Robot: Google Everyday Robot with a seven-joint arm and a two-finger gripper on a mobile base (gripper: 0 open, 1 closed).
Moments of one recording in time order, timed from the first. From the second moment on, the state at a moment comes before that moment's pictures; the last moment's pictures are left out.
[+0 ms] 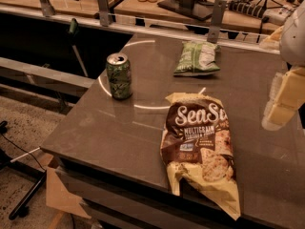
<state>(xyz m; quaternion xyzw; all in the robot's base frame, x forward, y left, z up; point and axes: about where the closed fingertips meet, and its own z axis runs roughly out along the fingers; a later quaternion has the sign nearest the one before) 0.438 -0.216 0.978 -0.60 0.78 -0.04 0.16</state>
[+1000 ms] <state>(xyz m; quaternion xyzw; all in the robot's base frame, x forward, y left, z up) 0.427 -0.199 0.962 -0.54 0.82 0.06 0.20</state>
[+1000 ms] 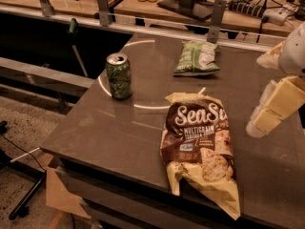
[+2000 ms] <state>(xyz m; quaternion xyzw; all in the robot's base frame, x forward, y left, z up) 0.409 -0.117 0.918 -0.49 0.79 0.20 0.31</state>
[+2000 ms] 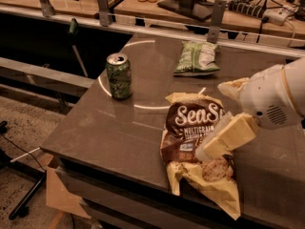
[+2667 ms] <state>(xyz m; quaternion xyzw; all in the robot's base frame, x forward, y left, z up) 0.416 -0.118 0.872 -0.52 0.77 0.19 0.32</state>
